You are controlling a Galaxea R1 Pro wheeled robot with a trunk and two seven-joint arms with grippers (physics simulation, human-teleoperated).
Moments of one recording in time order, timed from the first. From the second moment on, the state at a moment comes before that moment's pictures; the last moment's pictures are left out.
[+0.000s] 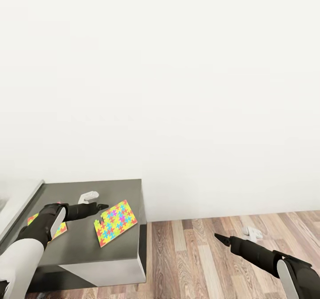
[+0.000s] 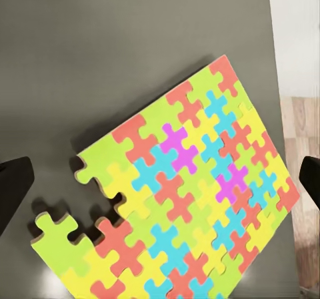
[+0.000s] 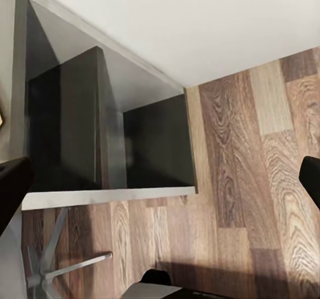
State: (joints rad) left arm -0.76 0.24 0.17 -0.59 0.05 0.63 -0.65; right arm -0.13 -0.10 -0.32 -1.48 -0.23 0.86 0.57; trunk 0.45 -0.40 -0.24
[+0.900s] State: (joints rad) left arm -0.76 0.25 0.17 -0.59 0.05 0.60 -0.68; right arm -0.13 -0.09 -0.32 -1.48 -0.23 0.86 0.57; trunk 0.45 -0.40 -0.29
